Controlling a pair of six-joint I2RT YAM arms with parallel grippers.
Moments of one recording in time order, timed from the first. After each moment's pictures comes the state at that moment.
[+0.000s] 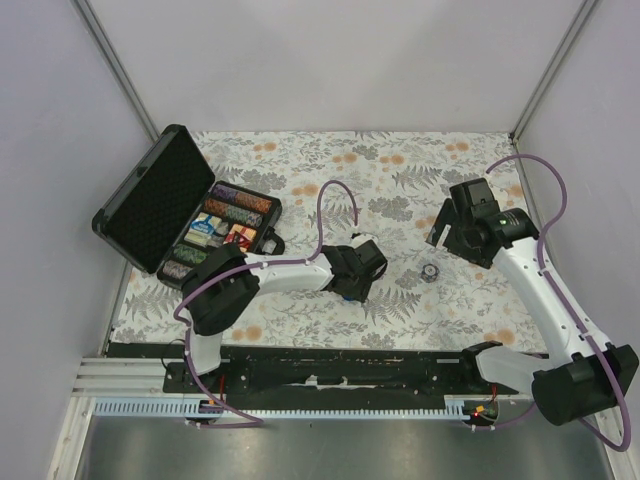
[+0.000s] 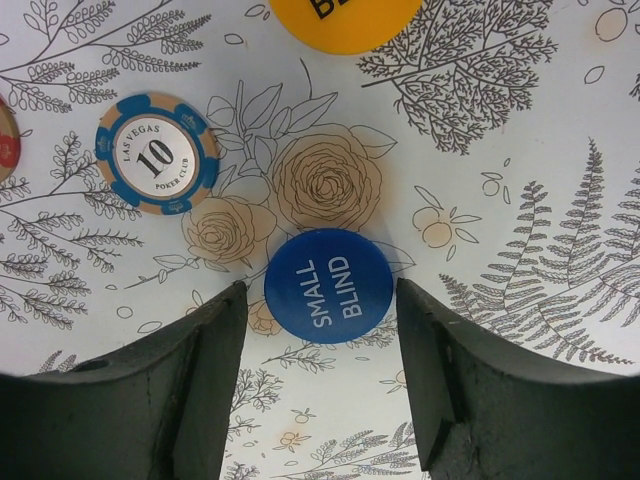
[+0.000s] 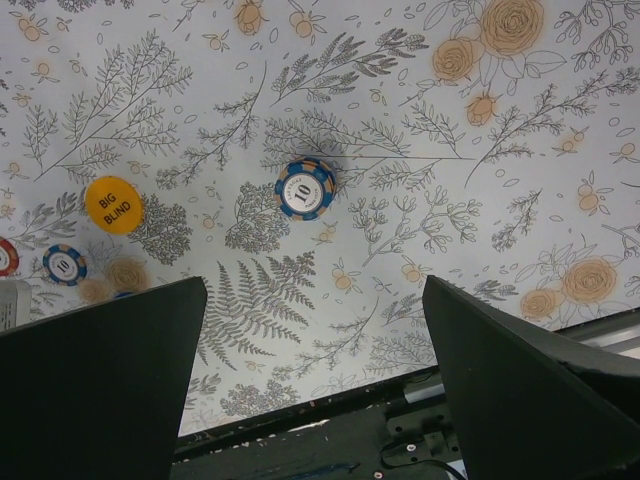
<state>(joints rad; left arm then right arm) -1.07 1.91 1.24 -0.49 -0.28 -0.61 0.27 1.16 1.14 -1.05 0.28 0.68</state>
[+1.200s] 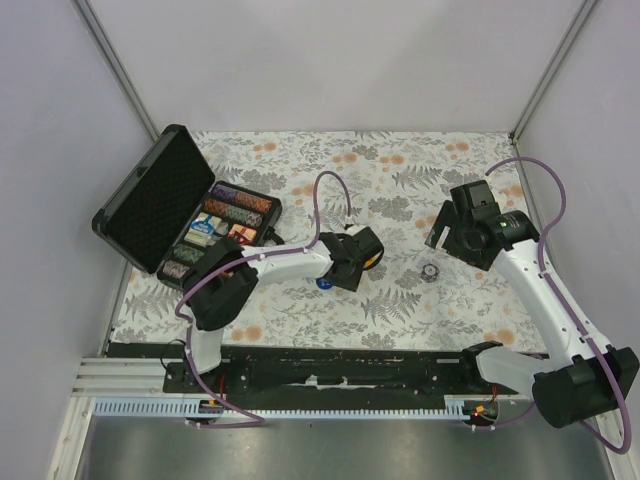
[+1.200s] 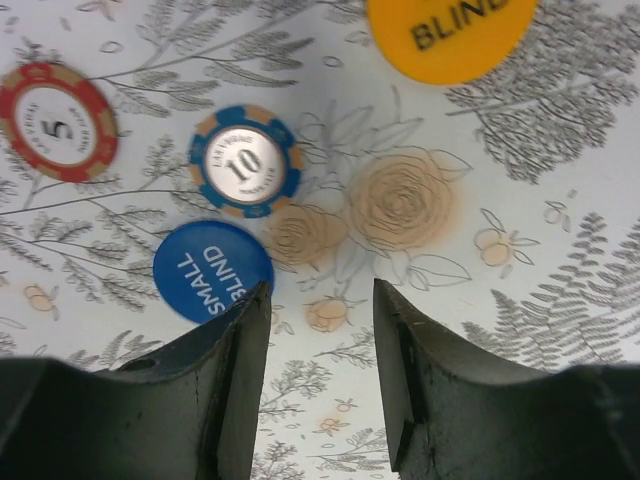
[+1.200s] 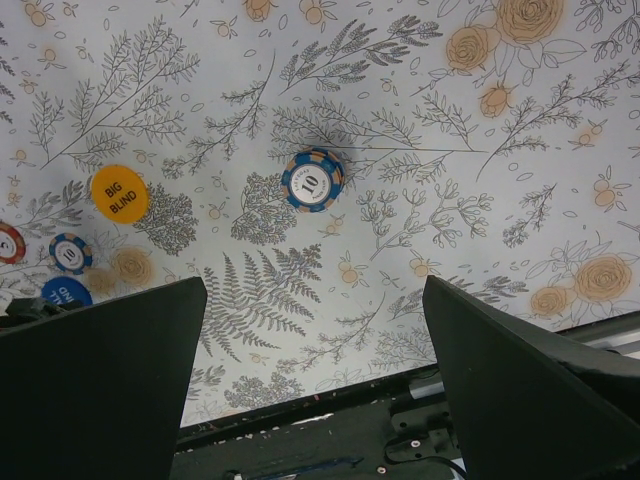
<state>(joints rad) -1.02 1.93 1.32 -0.63 -0.28 -0.61 0.27 1.14 1.13 -1.05 0.25 0.68</state>
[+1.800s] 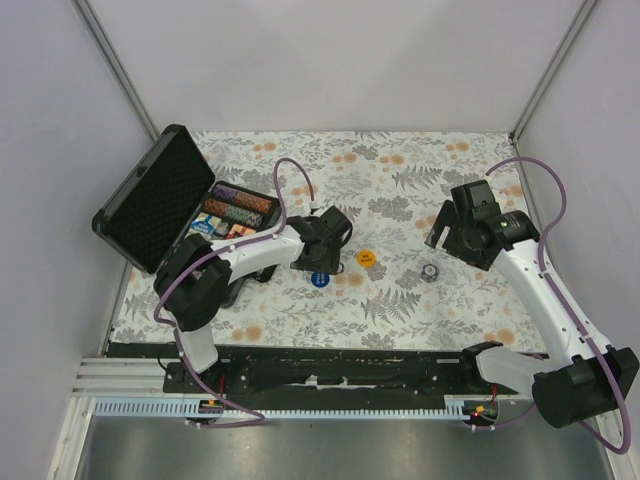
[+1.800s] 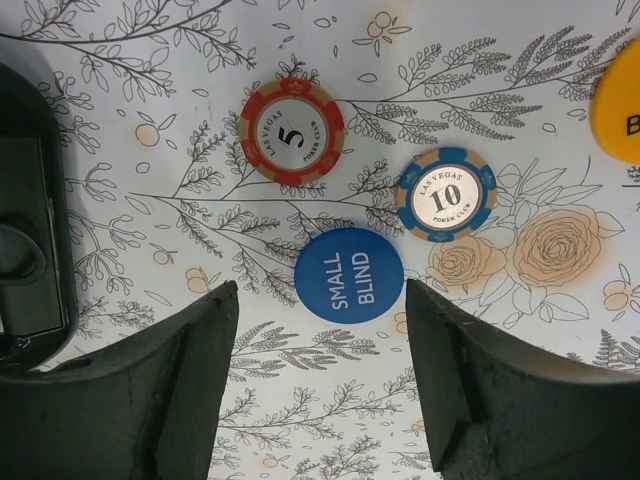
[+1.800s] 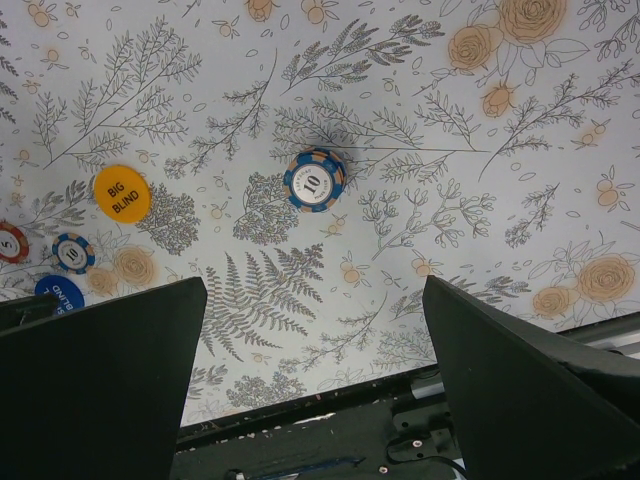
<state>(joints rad) -0.83 1.81 1.24 -0.66 -0.28 -0.62 0.27 1.14 1.13 -1.04 0.24 0.68</state>
